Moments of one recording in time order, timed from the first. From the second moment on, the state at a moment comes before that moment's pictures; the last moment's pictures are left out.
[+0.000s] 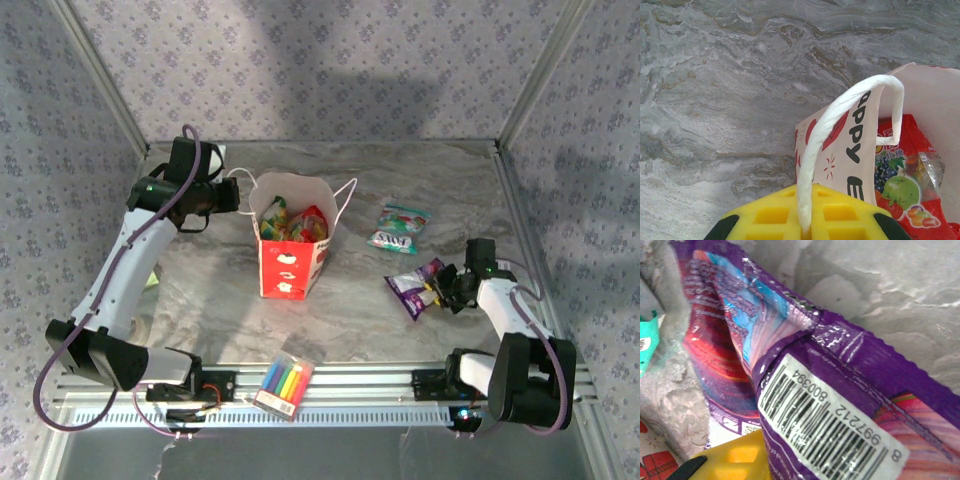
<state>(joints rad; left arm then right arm) -0.32 1.35 1.50 -0.99 0.04 -0.31 -0.13 1.14 0.52 -0.59 -0.37 0.86</state>
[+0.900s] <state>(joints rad) -0.32 1.33 1.50 -0.99 0.03 -0.31 0.20 1.21 0.87 -0.86 -0.14 0.65</state>
